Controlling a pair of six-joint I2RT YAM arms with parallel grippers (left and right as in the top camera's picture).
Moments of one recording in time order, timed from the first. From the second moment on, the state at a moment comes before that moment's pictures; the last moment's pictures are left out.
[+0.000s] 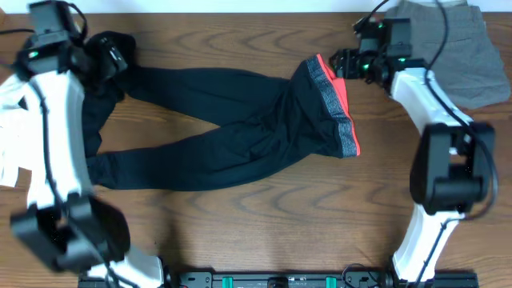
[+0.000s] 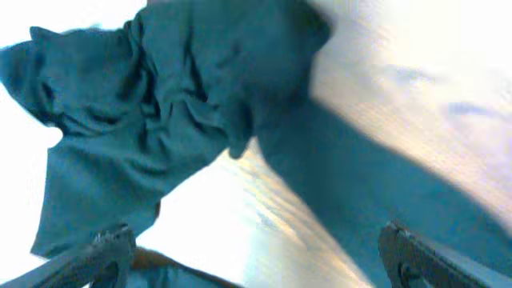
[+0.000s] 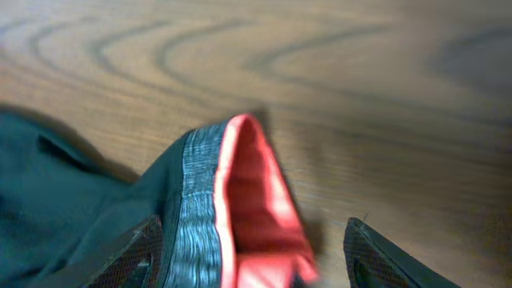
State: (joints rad) left arm 0.26 1.75 1.75 -0.97 -0.03 -0.30; right arm 0.05 2.13 1.55 -0.29 -0.39 0.07
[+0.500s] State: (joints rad) left arm 0.26 1.71 1.69 -1.02 0.07 -0.33; right arm 0.14 2.27 1.61 -0.21 -0.51 0.06
